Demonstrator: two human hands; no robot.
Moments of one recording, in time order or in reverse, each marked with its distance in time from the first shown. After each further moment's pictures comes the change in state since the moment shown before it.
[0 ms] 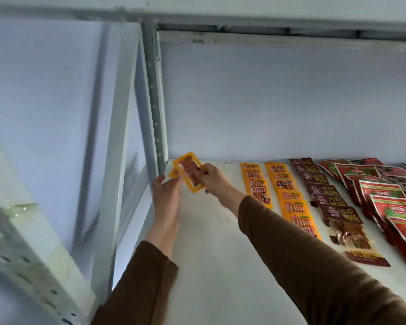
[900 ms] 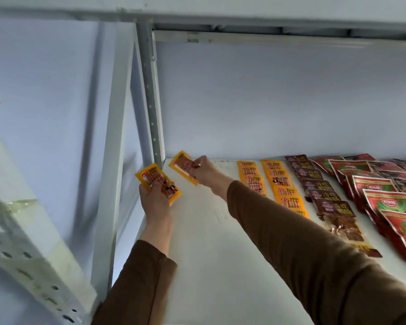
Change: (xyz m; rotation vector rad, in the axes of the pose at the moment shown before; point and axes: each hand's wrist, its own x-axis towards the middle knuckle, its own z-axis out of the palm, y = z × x) left_hand -0.006 0.008 -0.008 -0.268 0.175 -0.049; right_hand 0.012 -0.019 0.004 -0.084 0.014 0.062
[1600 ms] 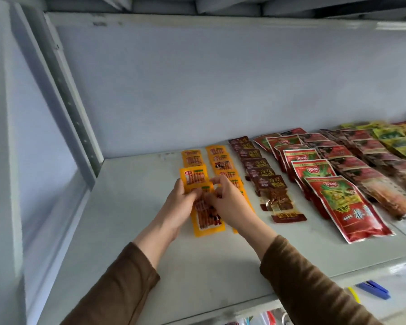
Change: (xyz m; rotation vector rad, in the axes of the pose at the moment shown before) left_hand -0.107 -0.072 0.089 0.719 -0.782 -0.053; right_hand -0.159 0.111 -0.124 -0.028 0.280 0.027
